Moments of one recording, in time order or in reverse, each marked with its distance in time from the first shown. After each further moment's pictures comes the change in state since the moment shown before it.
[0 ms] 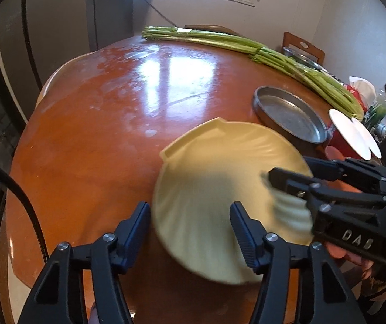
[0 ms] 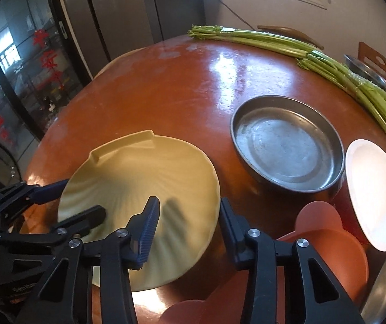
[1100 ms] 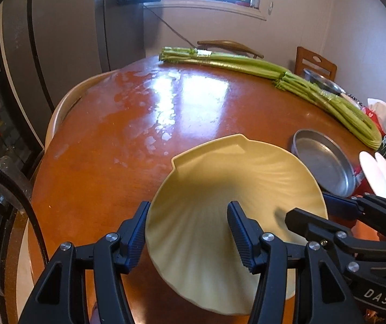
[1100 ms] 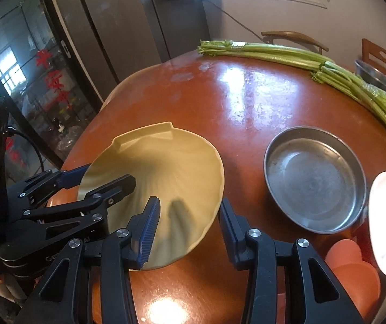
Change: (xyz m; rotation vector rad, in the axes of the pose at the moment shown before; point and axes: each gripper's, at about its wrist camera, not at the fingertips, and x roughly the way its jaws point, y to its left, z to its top) left arm 0.016 0.041 0.061 -0.002 -0.067 0.077; right arm 0.011 0.022 0.048 0.069 -0.041 0.054
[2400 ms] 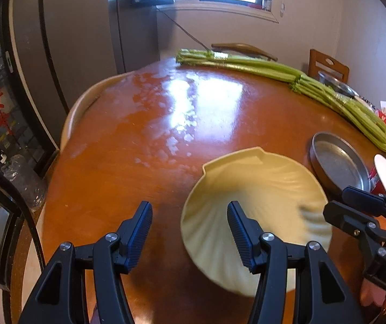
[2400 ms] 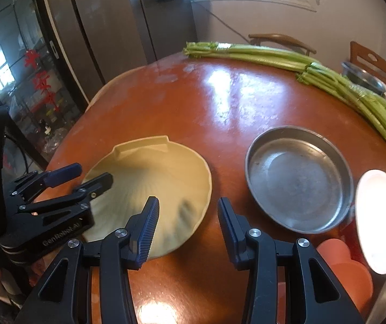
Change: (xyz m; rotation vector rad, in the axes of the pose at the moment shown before) left arm -0.009 0.010 -0.002 -0.020 -0.035 0.079; right arm -0.014 -0.013 -0.005 0.000 -0.042 -0.086
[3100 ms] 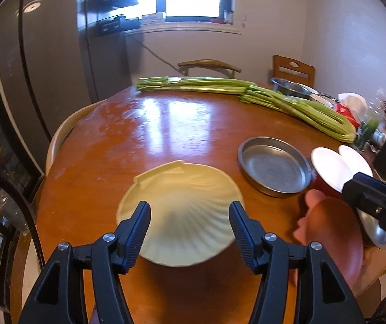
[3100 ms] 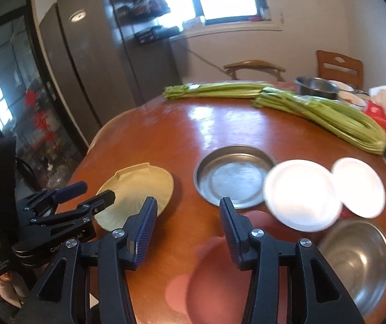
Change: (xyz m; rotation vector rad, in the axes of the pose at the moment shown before) left arm -0.063 -0.072 -0.008 0.111 -0.082 -0.106; right arm -0.117 -0.044 -0.036 0.127 -0.203 -0.035
